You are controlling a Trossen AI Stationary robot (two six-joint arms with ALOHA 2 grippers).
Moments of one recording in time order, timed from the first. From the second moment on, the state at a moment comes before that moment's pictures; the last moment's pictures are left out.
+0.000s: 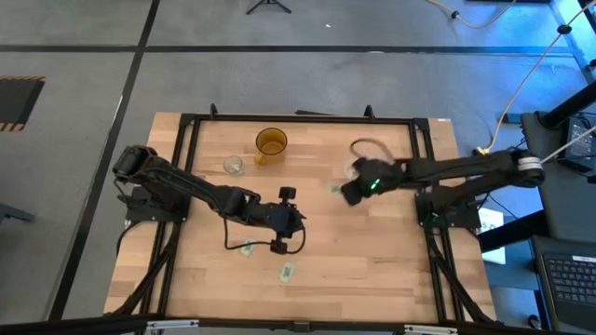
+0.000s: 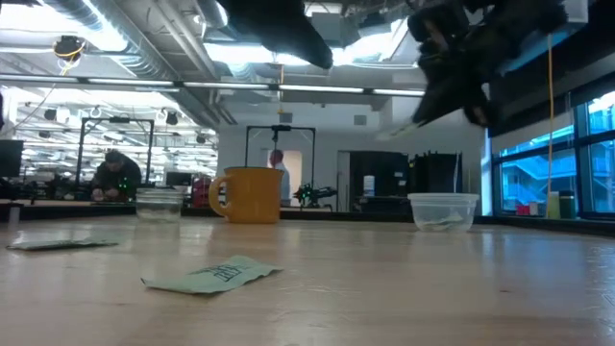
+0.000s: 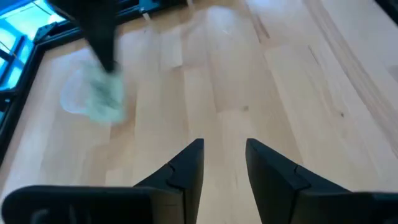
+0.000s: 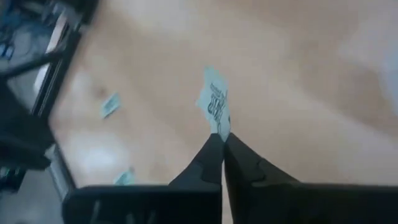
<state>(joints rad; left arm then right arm) -0.29 1.63 1.18 -0.25 -0.31 0.06 0.00 1.19 0.77 -0.36 0.05 1.01</state>
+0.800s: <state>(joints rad) -0.28 1.64 1.18 -0.27 -0.26 -0.02 -0.41 1.32 0.77 -0.63 -0.01 0.81</state>
